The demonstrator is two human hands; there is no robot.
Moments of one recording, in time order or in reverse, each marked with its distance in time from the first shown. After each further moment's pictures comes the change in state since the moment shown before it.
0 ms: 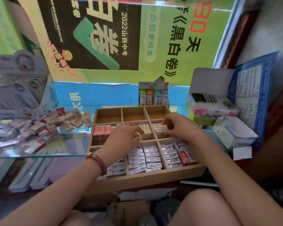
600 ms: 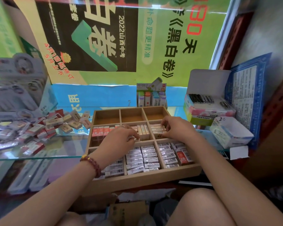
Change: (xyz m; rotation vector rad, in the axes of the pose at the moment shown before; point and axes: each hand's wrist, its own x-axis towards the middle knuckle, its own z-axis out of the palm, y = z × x) left_hand -0.001 -0.009 0.001 0.015 0.005 0.051; right_hand -0.001 -0.005 0.003 -0.093 -0.011 0.084
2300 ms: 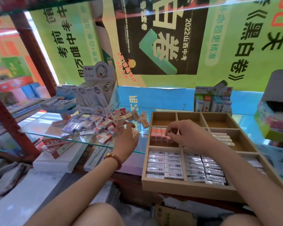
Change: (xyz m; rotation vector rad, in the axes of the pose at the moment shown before) left_hand -0.035 -0.143 -0.027 0.174 0.448 -0.403; right_hand 0.003 -0.120 0.027 0.246 -0.042 -0.538
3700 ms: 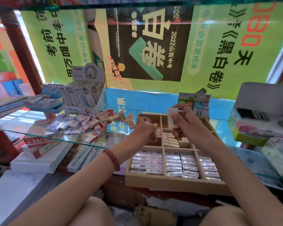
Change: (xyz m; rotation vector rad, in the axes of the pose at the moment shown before) left_hand -0.036 0.137 -0.061 -1.143 -0.385 -0.307; right_hand -0.040 -0.017 -0.041 0.825 0.241 0.089
